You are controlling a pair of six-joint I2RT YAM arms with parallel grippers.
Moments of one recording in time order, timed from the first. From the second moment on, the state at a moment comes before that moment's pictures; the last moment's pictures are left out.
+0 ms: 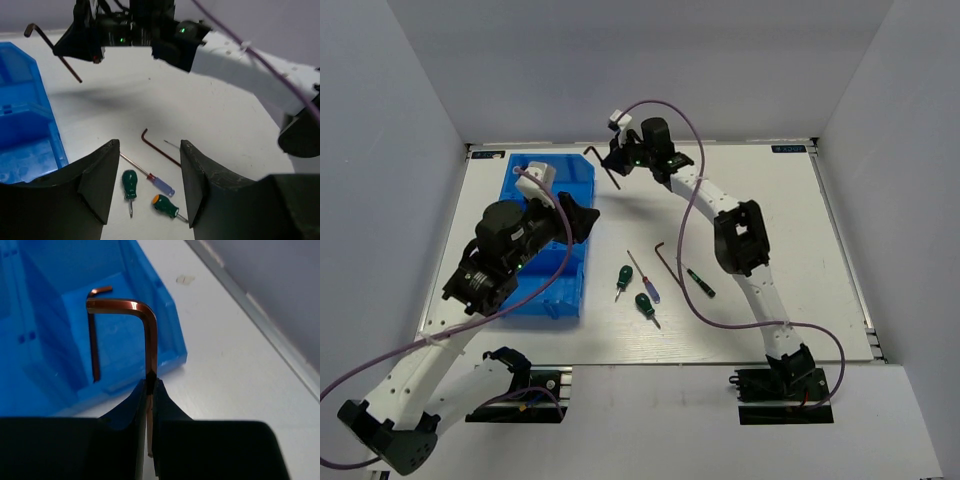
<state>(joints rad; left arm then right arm) -0.53 0.87 1.00 -0.30 0.06 -0.33 0.56 2.49 2.24 -0.08 -0.59 -0.14</state>
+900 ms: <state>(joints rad) -0.53 0.91 1.02 -0.38 0.01 -0.27 0.74 2.63 2.29 0.30 -0.51 -0.22</state>
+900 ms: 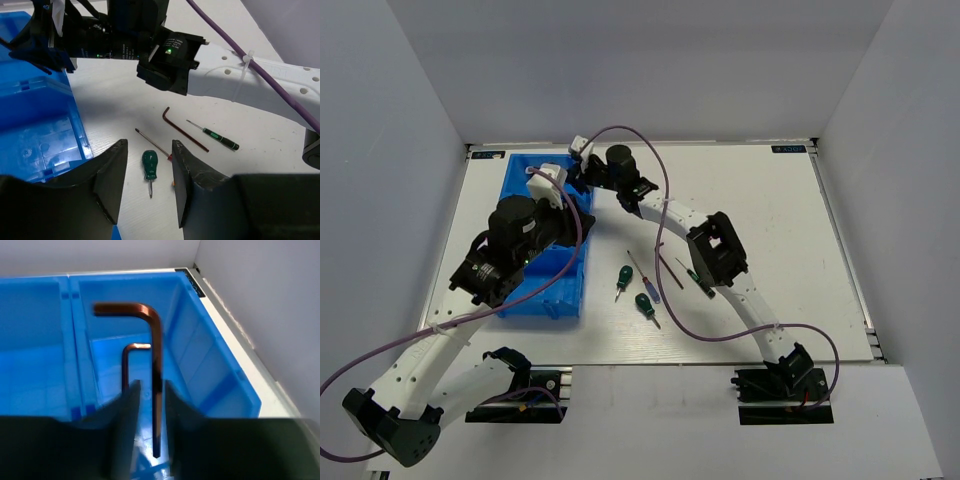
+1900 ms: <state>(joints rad) -0.53 1.02 0.88 -0.50 0.13 -0.38 0.61 2.04 1.71 -0.71 -0.32 -0.33</state>
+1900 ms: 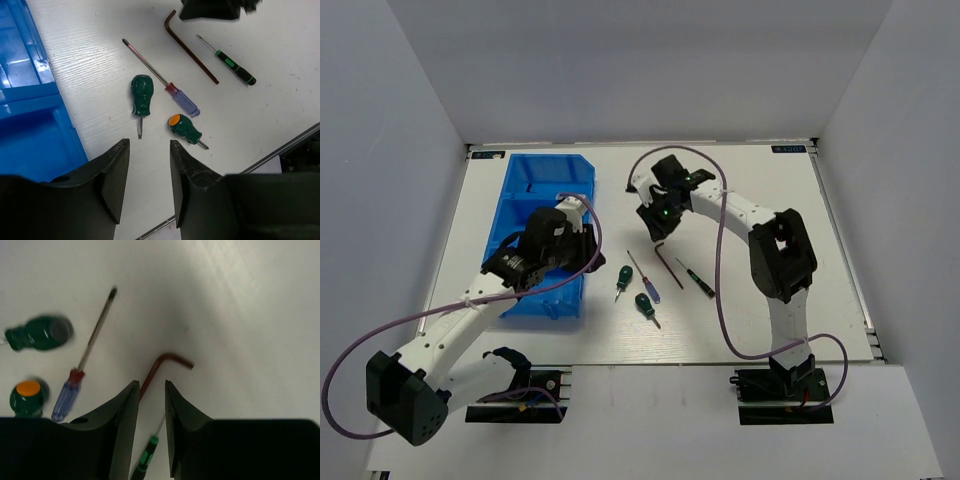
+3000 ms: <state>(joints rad) -0.55 1.12 0.88 -0.47 0.13 -0.41 0.73 2.04 1.46 -0.71 -0.09 -0.24</state>
